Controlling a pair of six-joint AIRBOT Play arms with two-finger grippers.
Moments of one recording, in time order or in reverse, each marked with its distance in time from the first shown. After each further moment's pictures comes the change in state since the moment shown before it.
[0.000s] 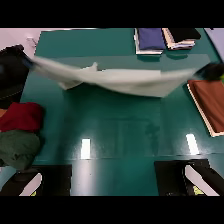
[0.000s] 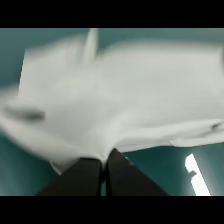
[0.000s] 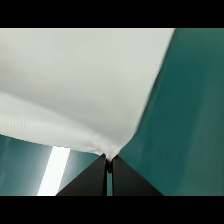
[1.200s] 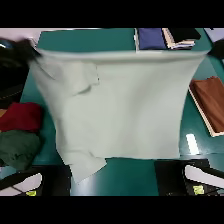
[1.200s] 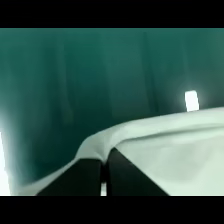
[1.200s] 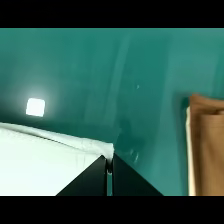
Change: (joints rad) left arm -0.004 -0.511 0.274 0.106 -0.230 -0.097; right arm 0.031 -0.402 0.337 -0.209 0.109 0.098
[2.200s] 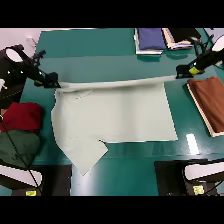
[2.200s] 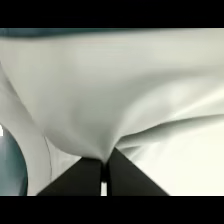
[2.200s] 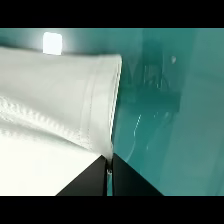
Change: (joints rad) left arm 0.058 -0.361 -0.048 -0.004 -0.079 0.116; right arm 0.049 -0.256 -0.131 -0.005 -0.101 0.006
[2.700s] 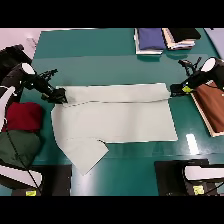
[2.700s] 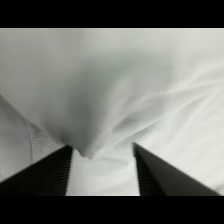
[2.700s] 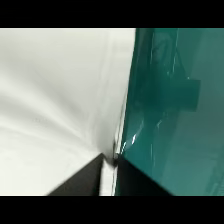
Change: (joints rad) left arm -0.037 0.005 -0.155 0.017 -0.025 -0.001; right arm 0.018 0.089 -0.298 0.006 -0.077 0.001
